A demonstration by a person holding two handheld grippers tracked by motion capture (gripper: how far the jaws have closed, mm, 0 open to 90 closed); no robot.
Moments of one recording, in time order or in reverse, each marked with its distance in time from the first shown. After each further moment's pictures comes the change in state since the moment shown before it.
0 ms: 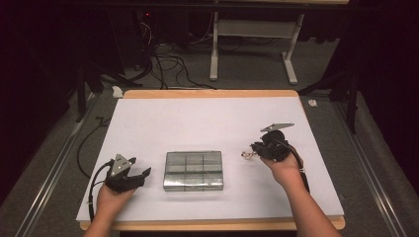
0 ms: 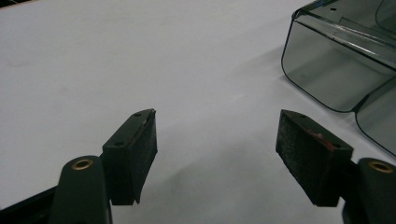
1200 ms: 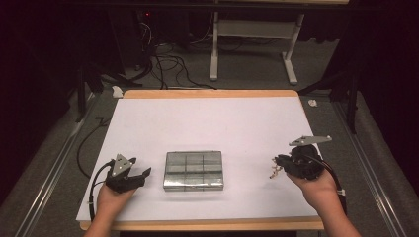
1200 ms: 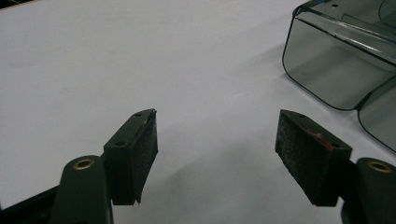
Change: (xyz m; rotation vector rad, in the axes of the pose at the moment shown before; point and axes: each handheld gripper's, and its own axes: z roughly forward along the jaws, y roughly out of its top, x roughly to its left) left arm -0.001 0.000 0.001 0.007 0.009 0.011; right arm -0.002 -0.039 -0.093 0.013 -0.022 0.005
